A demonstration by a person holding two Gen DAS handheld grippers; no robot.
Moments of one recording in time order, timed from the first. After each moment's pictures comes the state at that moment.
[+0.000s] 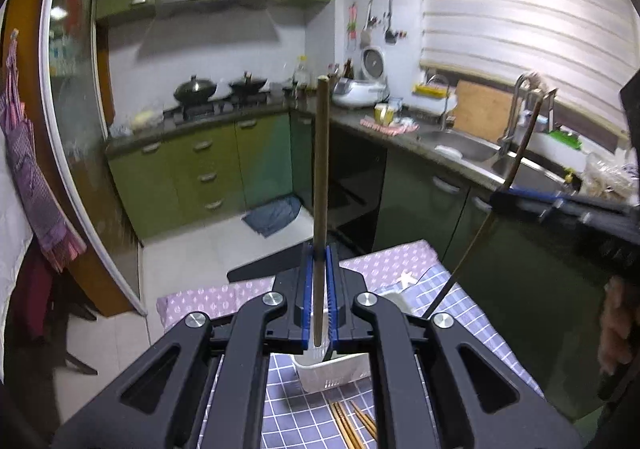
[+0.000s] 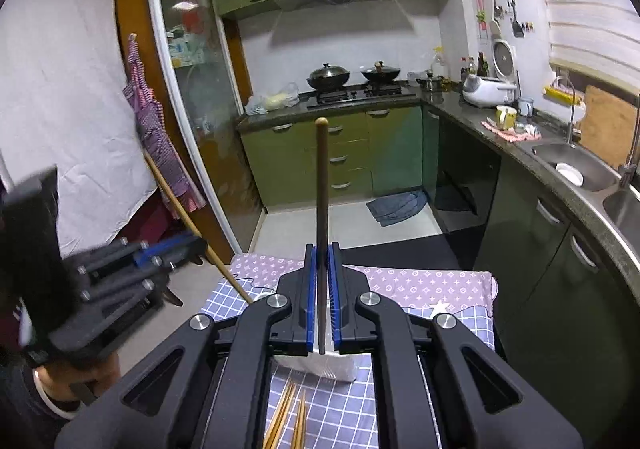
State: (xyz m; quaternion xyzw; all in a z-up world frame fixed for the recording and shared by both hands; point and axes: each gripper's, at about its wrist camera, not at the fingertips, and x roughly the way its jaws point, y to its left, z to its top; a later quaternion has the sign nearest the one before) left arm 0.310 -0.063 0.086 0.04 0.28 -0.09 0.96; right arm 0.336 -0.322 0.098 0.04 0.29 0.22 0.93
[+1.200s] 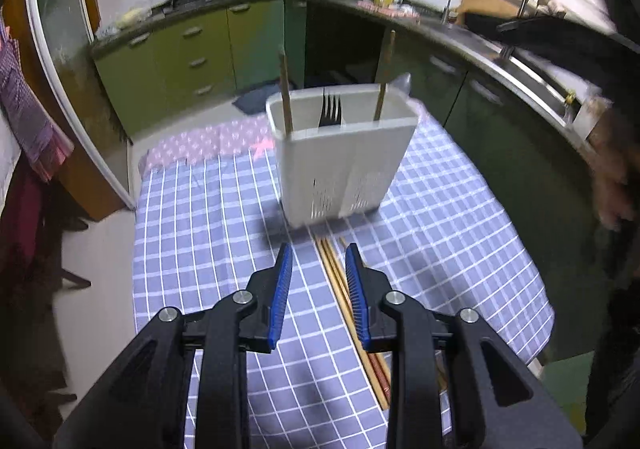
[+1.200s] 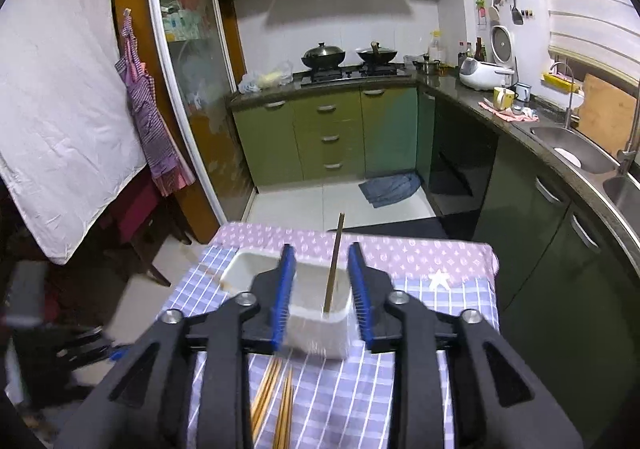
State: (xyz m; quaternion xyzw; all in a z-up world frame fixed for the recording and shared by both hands) left arm 0.242 -0.049 -0.016 0.04 0.47 -0.10 0.88; right arm 0.315 -0.323 0.020 0.01 0.32 0.21 0.93
